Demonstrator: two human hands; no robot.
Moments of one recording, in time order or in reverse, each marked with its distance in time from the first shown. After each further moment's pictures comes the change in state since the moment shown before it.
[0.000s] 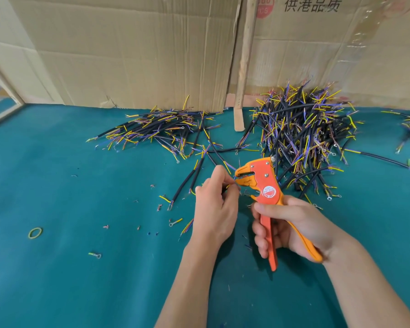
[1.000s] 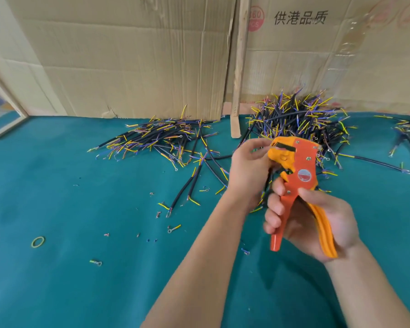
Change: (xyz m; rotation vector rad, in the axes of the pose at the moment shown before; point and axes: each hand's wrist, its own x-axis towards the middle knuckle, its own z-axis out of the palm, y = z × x) left_hand 0.058 0.070 0.045 -0.623 -0.250 -0.368; right_hand -0.007 -0.005 -0.024 0.482 -0.392 -0.332
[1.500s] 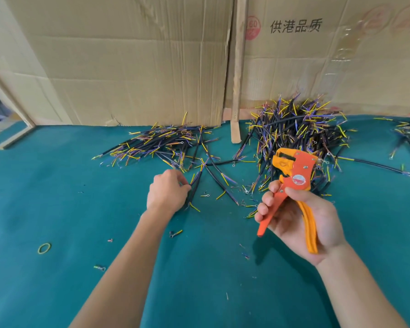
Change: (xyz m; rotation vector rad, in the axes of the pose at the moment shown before) left_hand 0.007 -0.007 -0.153 1.209 0.373 -0.144; right_hand 0.010 0.009 -0.001 -0.037 0.318 -0.094
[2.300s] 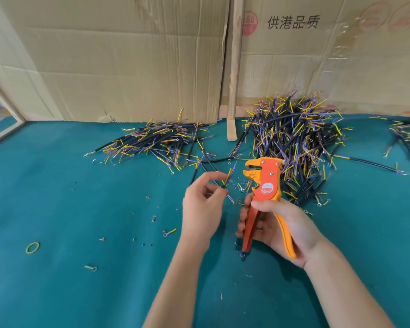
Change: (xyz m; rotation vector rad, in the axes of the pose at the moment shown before) left_hand -0.078 0.051 0.036 -0.886 -0.047 0.105; right_hand 0.001 0.014 0.013 -0.261 0.097 0.171
